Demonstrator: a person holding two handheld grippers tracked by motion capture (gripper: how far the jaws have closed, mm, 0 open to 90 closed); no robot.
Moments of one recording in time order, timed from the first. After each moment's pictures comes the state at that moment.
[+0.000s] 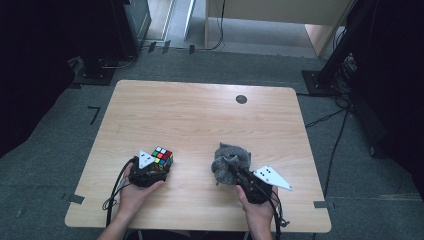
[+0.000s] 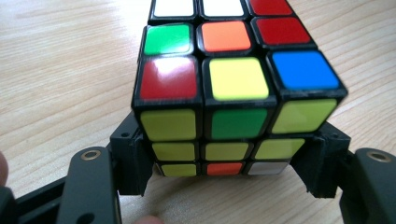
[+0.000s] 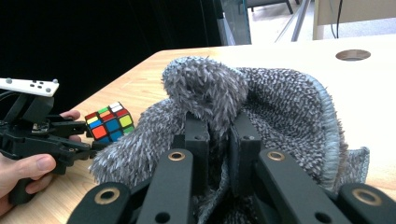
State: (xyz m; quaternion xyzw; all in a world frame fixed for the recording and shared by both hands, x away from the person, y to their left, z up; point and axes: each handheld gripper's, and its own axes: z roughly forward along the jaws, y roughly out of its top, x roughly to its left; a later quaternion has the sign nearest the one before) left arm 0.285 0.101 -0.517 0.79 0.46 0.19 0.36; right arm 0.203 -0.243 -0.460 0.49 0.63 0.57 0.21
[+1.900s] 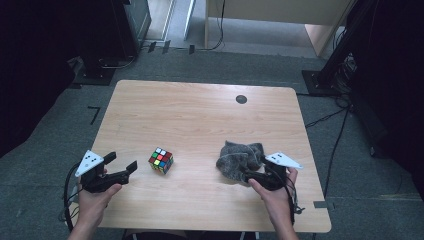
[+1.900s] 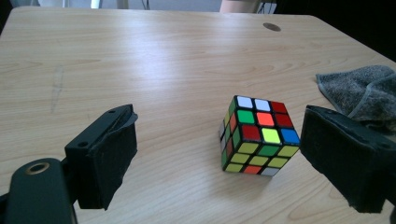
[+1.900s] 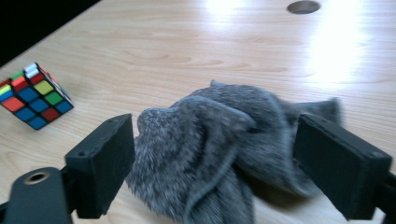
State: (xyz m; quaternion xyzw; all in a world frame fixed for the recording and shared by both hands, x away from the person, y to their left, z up) left arm 0.244 0.199 -0.449 0.70 0.48 0.21 0.48; right arm 0.235 -0.297 -0.459 0.54 0.67 0.46 0.19
